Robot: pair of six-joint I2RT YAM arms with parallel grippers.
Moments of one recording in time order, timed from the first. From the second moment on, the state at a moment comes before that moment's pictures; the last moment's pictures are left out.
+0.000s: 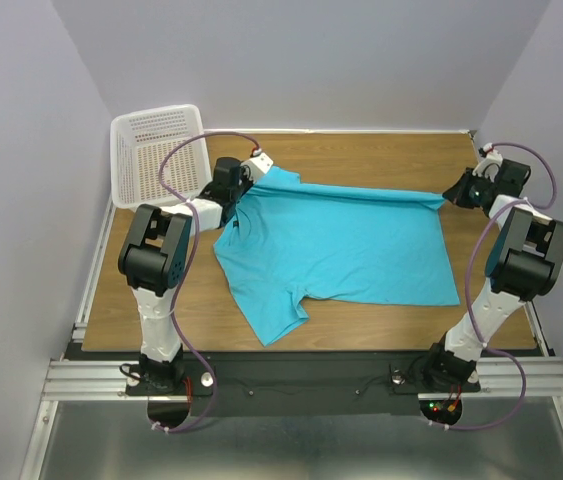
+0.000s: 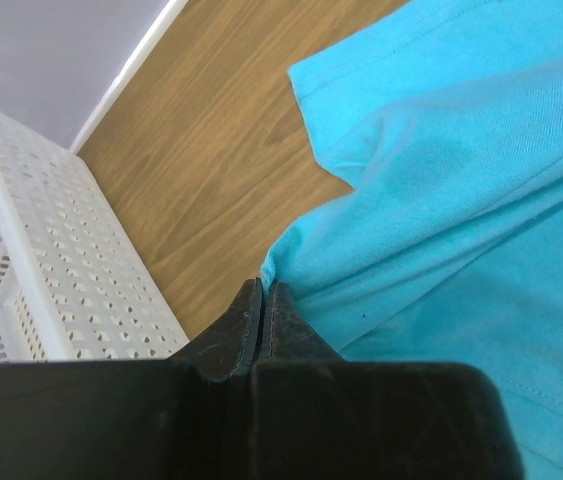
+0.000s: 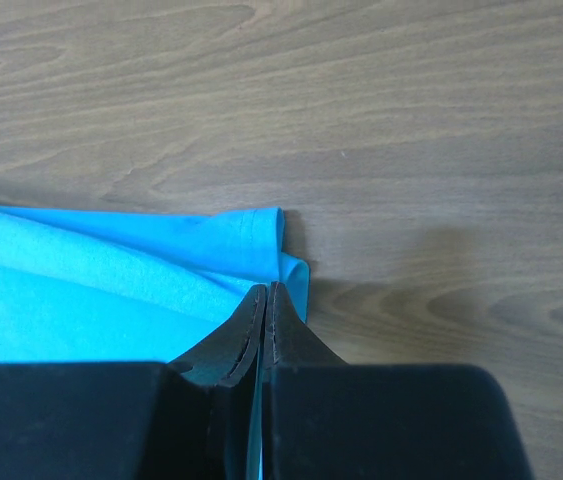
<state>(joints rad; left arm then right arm) -0.33 1.98 1.19 0.35 -0.13 0.61 -0.43 1.91 1.23 0.01 -0.61 -0.02</state>
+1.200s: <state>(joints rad) -0.36 1.97 1.16 0.34 -0.20 0.64 -0.43 1.93 1.26 -0.02 -0.62 -0.05</state>
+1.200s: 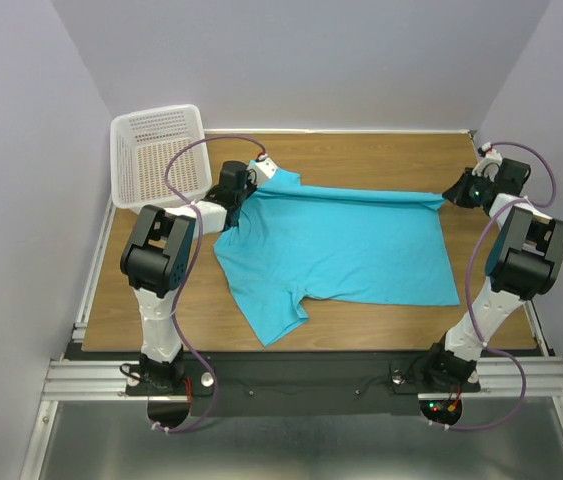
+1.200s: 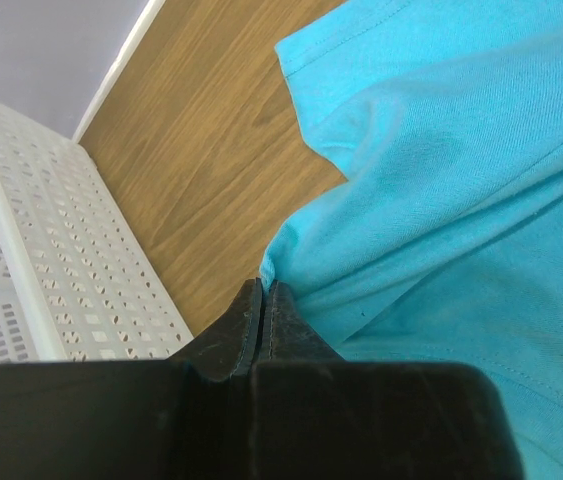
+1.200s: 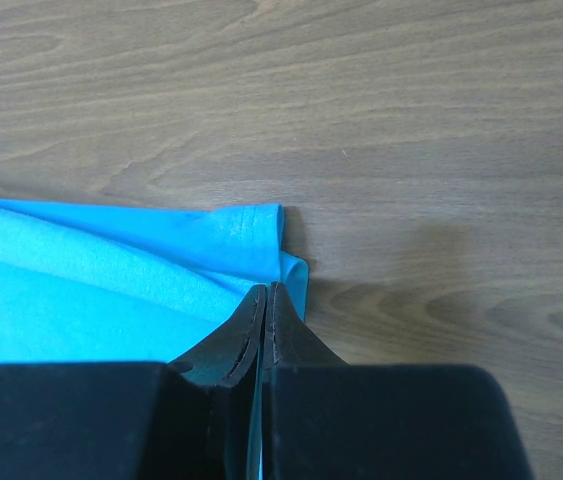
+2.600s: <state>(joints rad) -0.37 1.43 0.95 0.45 -0.15 0.29 -0.43 1.91 1.29 -0.19 -0.64 -0.12</state>
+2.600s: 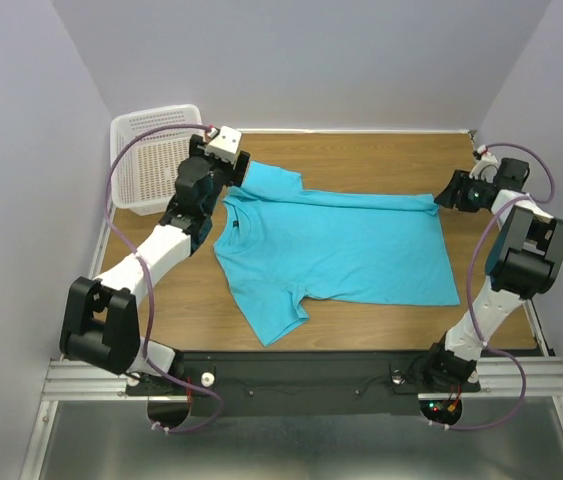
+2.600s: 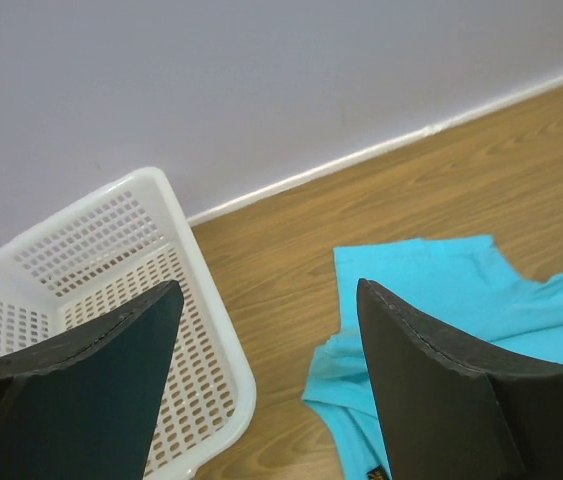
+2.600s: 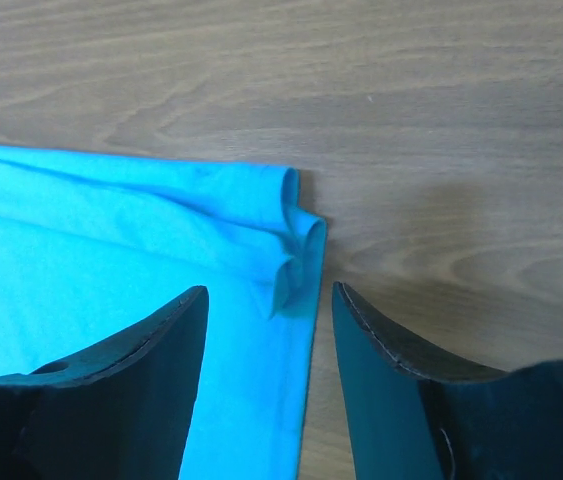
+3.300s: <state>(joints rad) -0.28 1.28 0.82 0.24 0.02 -0.02 -0.43 2.06 1.46 -0.34 -0.67 -0.16</state>
